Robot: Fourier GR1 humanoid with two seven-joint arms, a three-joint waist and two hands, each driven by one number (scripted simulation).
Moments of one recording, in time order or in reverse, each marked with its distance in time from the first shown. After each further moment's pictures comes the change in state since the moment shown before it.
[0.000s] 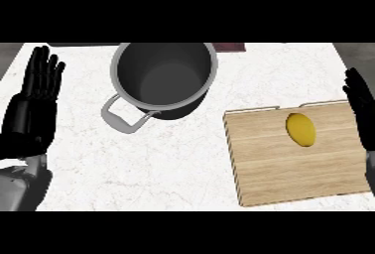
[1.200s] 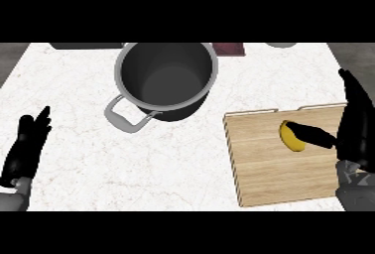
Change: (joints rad) left arm 0.172 0.130 -0.020 0.268 -0.130 0.002 0.395; right arm 0.008 0.021 0.229 -0.342 0.878 -0.287 0.700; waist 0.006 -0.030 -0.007
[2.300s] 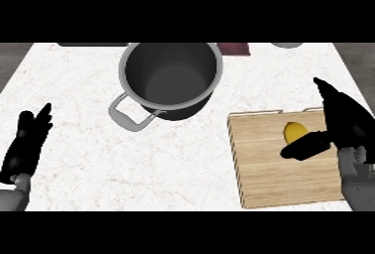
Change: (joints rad) left arm -0.019 -0.006 0.016 0.000 -0.008 -0.034 0.016; right arm -0.168 0.007 0.012 -0.129 -0.277 0.686 0.455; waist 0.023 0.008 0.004
